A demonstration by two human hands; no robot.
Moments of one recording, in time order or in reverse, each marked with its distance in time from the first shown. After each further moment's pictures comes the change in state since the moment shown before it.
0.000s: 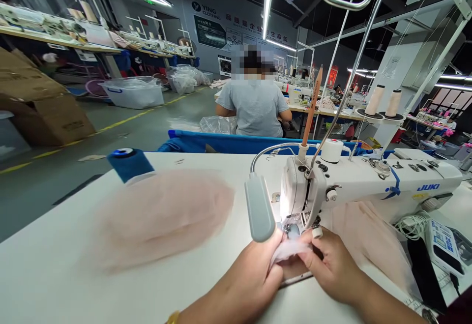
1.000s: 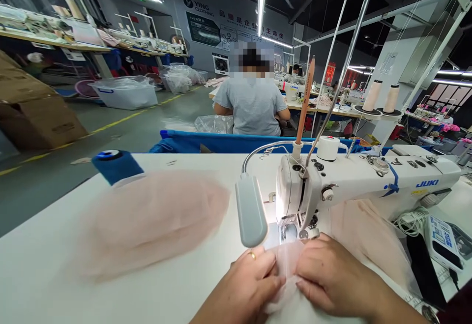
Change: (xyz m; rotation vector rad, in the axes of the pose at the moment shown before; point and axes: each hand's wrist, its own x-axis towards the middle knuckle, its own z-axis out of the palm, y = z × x) left_hand -0.030 -0.009 0.009 0.278 0.050 0.398; right_hand -0.006 -0.012 -0.017 -0.439 -0.384 -0.185
